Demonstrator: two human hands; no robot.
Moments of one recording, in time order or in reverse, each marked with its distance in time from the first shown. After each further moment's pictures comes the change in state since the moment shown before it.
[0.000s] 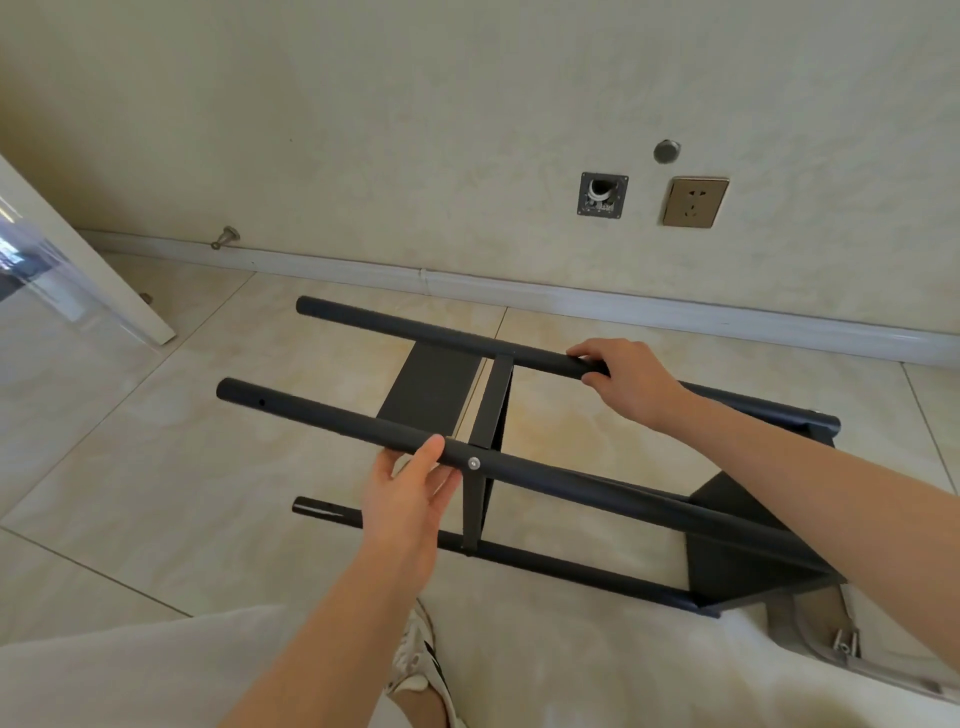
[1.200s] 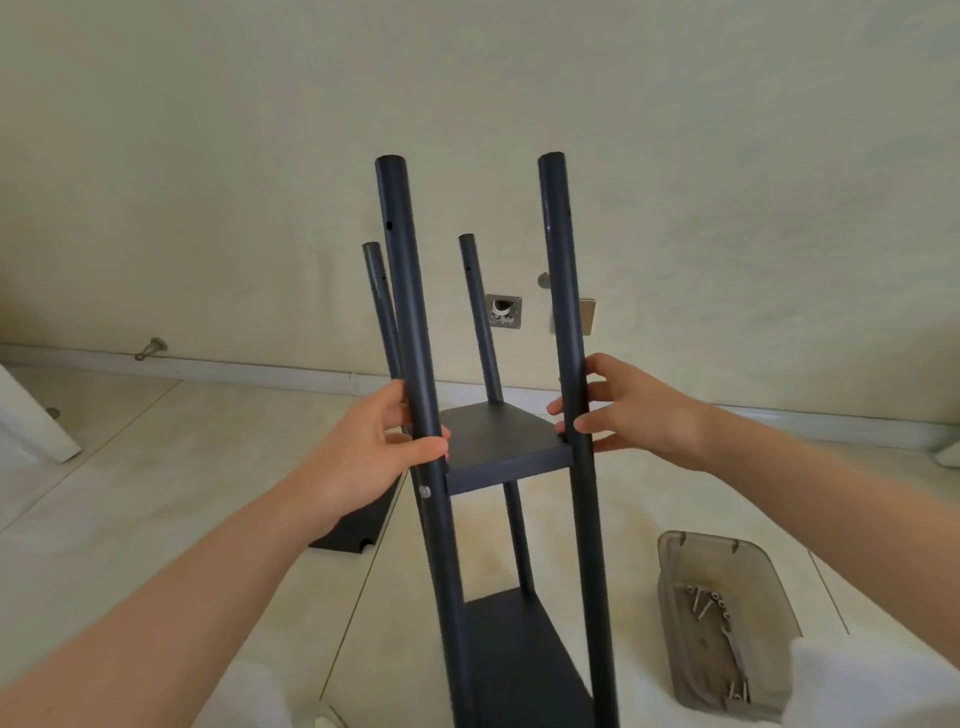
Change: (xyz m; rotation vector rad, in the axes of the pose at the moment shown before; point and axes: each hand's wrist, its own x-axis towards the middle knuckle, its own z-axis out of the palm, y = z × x) left_hand -0.055 0.120 0.095 0.954 -0.623 0.497; right_hand -0.099 -0.018 -0.156 0.578 -0.051 0.148
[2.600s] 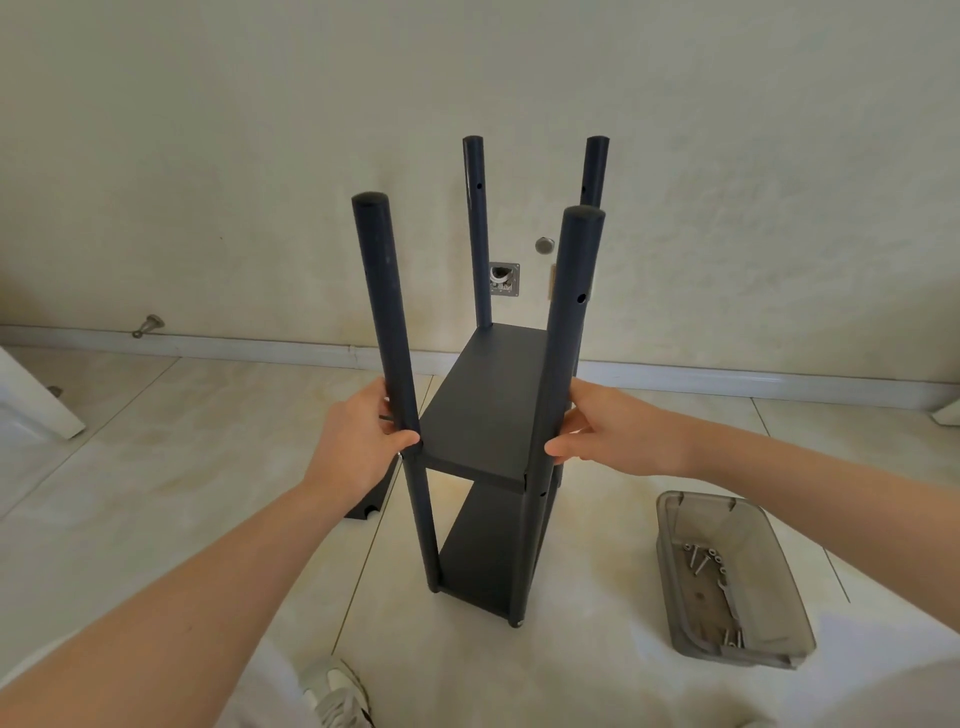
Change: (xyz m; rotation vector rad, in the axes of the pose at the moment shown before) left_hand 0.016 -0.050 0.018 0.353 0.250 -0.059; right_hand -0.014 0.029 0.033 -0.374 -0.185 -0.187
